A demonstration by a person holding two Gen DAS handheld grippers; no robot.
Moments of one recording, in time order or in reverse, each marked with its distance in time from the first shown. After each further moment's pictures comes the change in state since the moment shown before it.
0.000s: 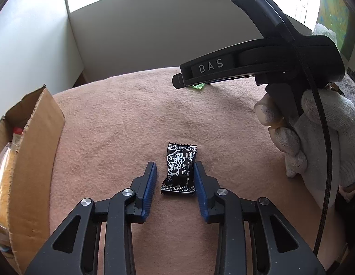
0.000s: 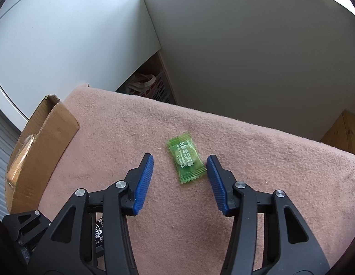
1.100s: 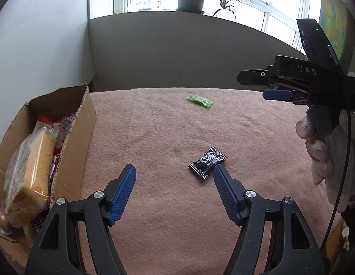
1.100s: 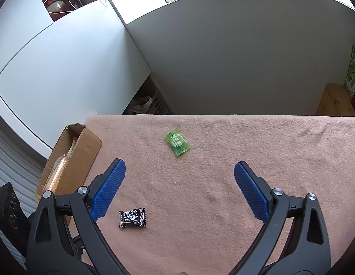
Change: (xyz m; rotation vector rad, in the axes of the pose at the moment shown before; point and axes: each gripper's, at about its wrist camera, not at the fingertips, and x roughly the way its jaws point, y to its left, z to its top) left arm -0.046 0.044 -0.025 -0.068 -0.120 -0.050; right arm -0.089 -0.023 -0.024 0.208 -0.105 0.043
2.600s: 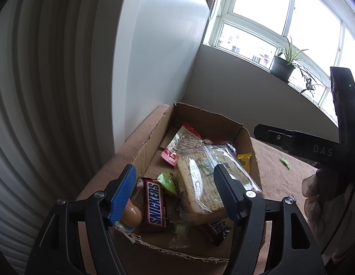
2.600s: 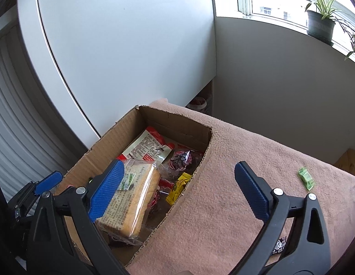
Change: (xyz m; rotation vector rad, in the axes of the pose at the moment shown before) left arm -0.100 0.196 -0.042 -0.428 -0.210 0.213; right arm 0.070 0.260 -0.014 -0.348 -0.001 -0.019
